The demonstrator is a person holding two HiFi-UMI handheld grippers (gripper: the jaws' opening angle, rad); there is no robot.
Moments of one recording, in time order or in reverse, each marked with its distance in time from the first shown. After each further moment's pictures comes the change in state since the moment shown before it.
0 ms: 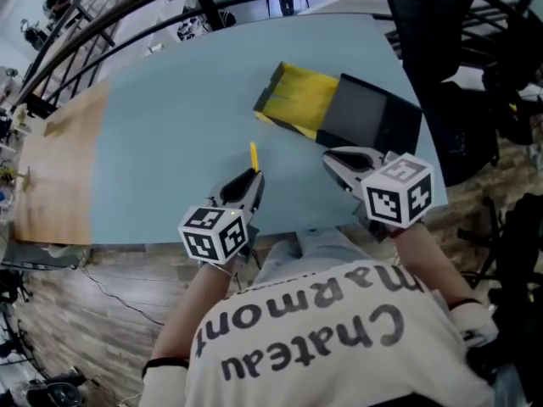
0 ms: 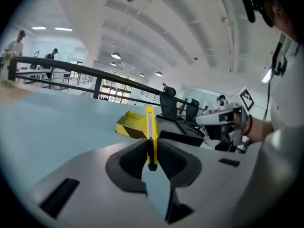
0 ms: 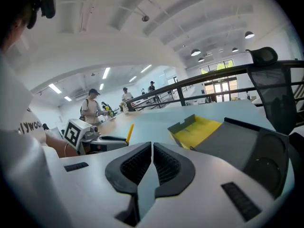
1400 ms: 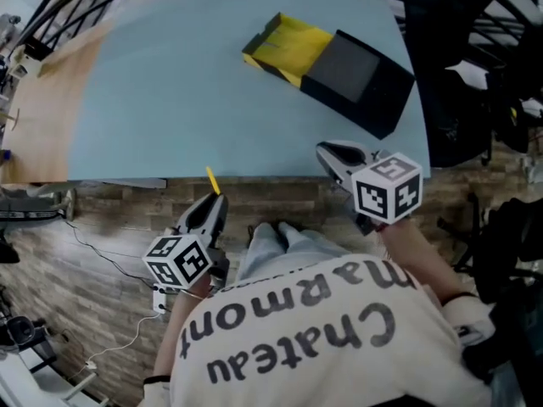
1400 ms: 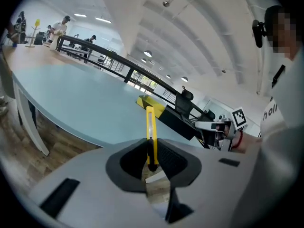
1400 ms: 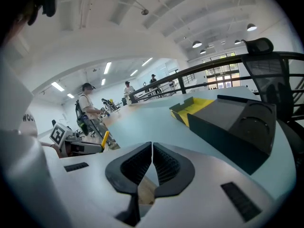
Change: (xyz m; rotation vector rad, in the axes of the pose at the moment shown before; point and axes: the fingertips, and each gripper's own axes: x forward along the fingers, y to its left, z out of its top) left arm -0.129 -0.042 -0.108 -0.363 -0.017 0.186; right arm -0.044 0.021 -0.073 0.016 0.100 0.039
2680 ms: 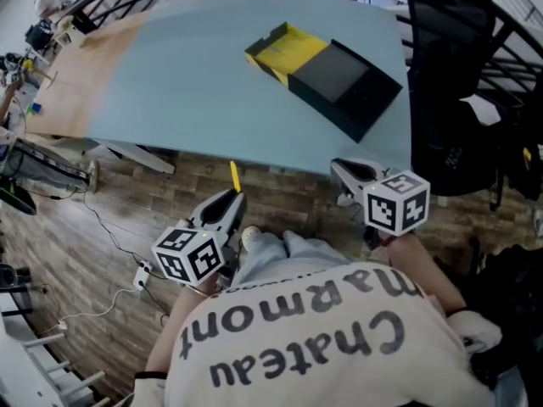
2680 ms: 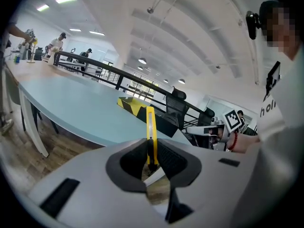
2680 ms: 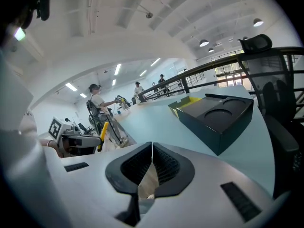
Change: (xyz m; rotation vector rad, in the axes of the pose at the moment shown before) left arm 0.010 -0.147 -0.054 0.092 -0.085 0.046; right arm -0.105 -0.054 -0.050 -0.034 0.008 0.122
